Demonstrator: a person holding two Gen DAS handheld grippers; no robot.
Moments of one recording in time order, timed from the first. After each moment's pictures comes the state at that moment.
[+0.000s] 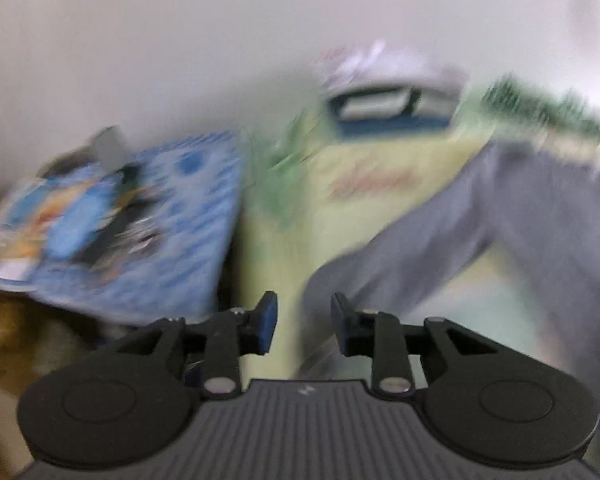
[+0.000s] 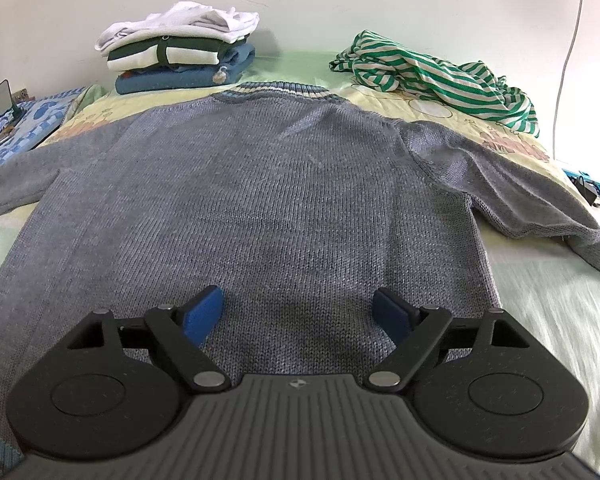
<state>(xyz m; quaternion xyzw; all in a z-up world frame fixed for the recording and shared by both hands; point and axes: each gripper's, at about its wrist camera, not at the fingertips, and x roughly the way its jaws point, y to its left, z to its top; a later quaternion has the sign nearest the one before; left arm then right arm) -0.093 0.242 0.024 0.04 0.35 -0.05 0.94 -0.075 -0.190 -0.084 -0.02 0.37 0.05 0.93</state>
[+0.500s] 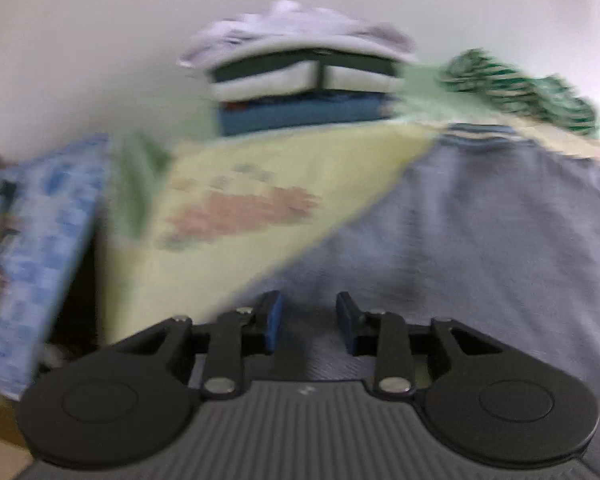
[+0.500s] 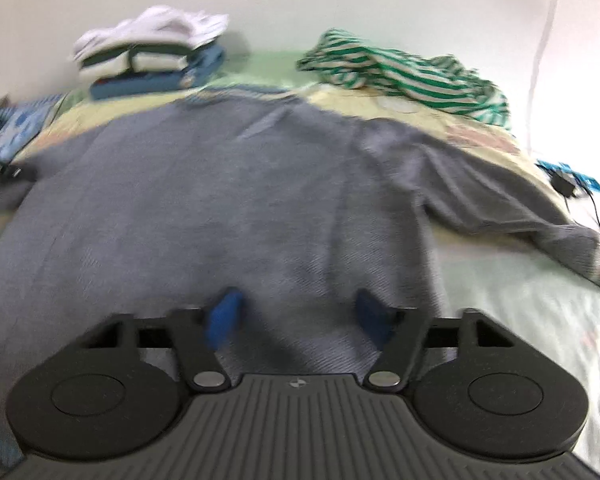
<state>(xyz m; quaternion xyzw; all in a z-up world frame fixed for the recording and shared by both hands) 0.044 0.146 -0.042 0.08 0.38 -0.05 0.92 -0.070 -0.227 -0.068 0.00 0.37 0.02 0.93</state>
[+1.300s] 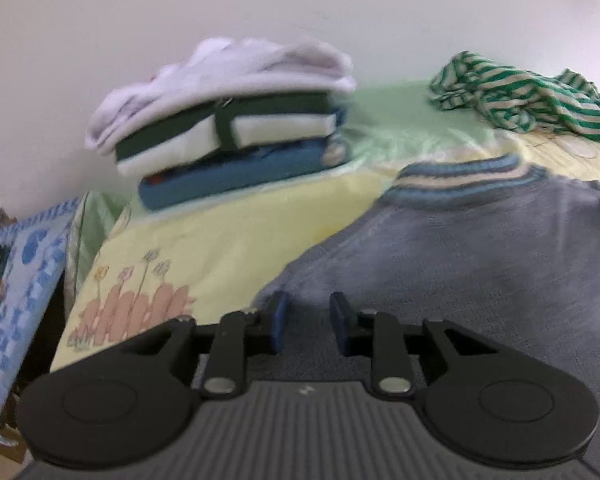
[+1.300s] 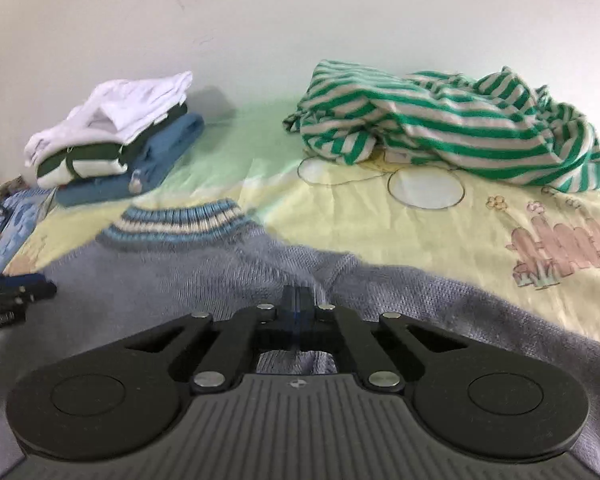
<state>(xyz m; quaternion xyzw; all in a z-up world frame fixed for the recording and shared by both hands) 0.102 0.004 -0.058 0.11 0.33 -0.04 0.94 0.114 -0.297 -0.072 0.07 0.33 0.12 0.93</state>
